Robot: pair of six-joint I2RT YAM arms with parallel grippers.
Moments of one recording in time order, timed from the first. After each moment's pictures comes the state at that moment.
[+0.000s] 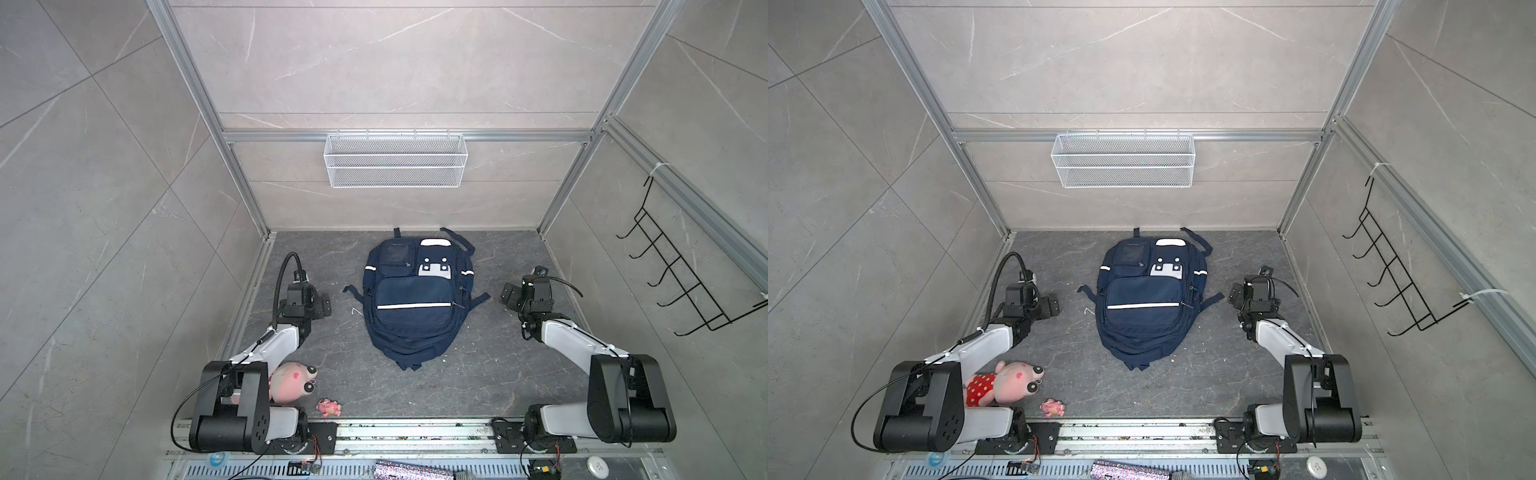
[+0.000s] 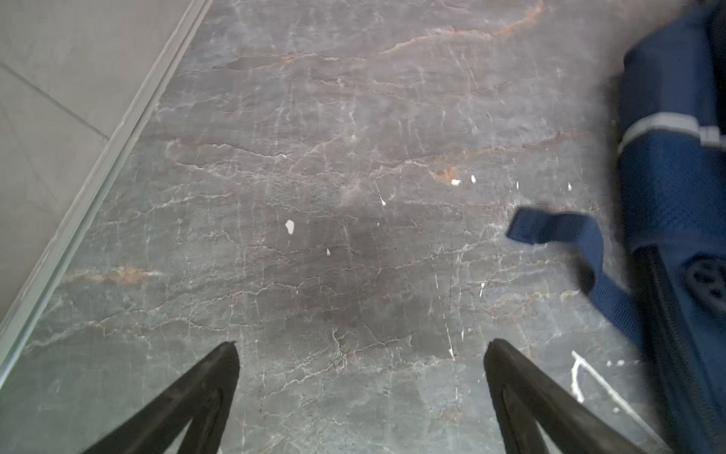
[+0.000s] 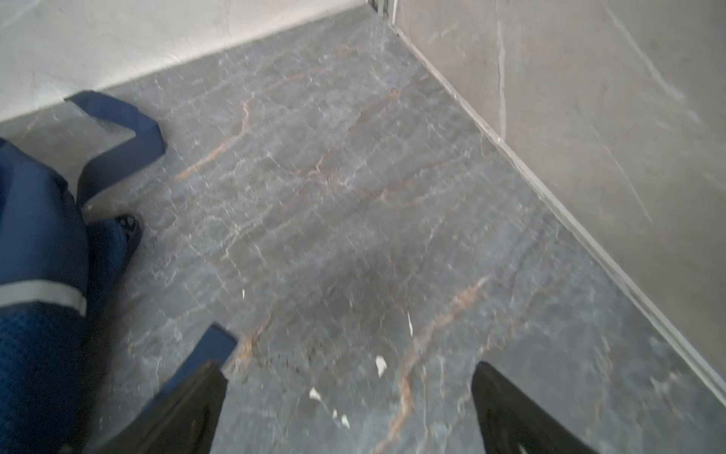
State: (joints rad) left arm -0.07 1.35 0.59 0.05 -0.16 -0.09; right arm -0.02 1.41 0.65 0.11 0.30 0.27
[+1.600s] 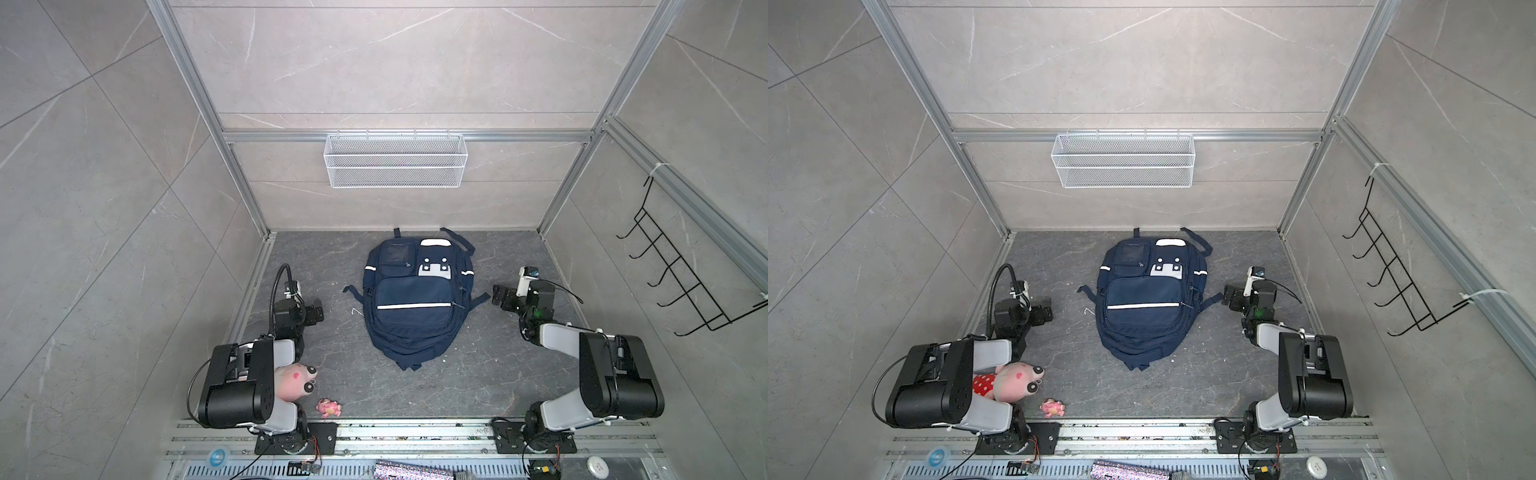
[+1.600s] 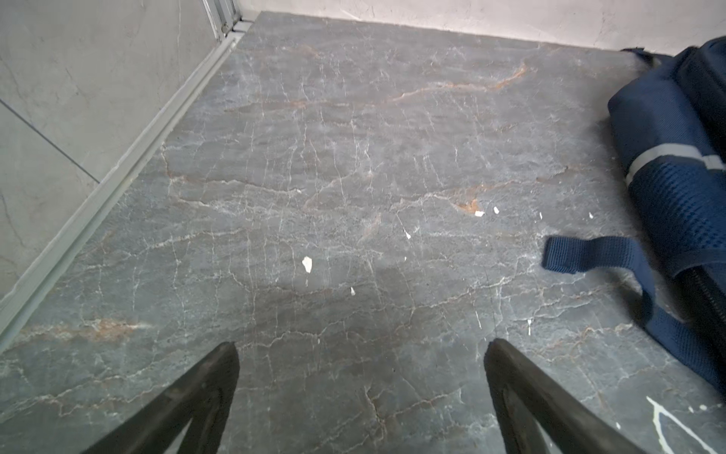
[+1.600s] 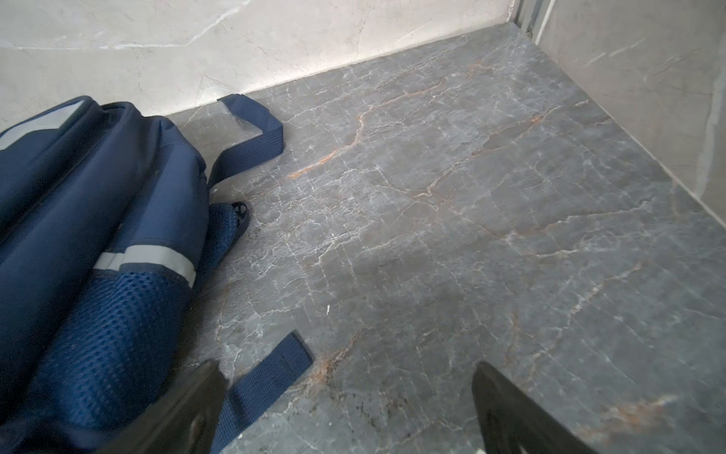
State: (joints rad) left arm 0.07 1.48 0.38 0.61 -0.01 -0.03; right arm -0.09 1.52 0.55 0.45 -0.08 0.15
